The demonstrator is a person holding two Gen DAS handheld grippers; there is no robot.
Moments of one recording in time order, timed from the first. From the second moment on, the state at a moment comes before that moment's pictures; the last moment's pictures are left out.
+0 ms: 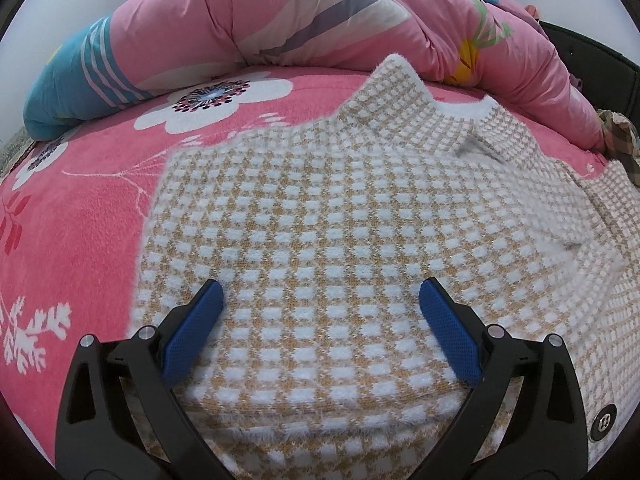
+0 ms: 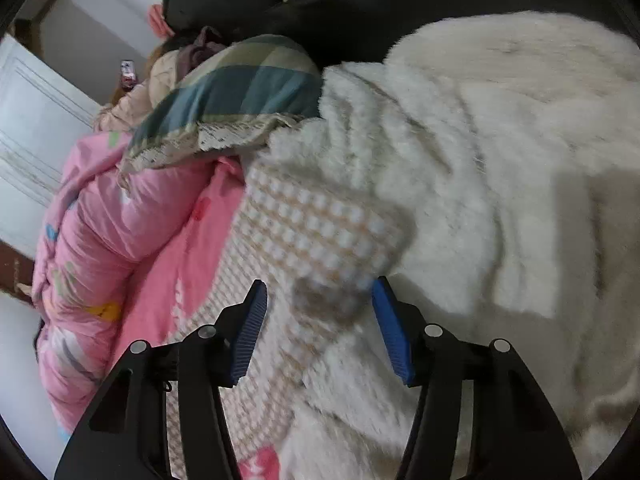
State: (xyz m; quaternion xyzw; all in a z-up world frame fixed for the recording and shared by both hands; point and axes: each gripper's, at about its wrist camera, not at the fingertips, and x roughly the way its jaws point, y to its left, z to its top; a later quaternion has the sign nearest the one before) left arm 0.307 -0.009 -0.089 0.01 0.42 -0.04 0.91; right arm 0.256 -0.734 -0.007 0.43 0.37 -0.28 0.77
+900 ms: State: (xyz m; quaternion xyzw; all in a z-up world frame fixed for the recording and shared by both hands) left arm 0.303 -0.007 -0.087 0.00 0.41 -0.04 0.91; right arm 0.302 -0.668 0.076 0.26 0.34 -0.28 0.86
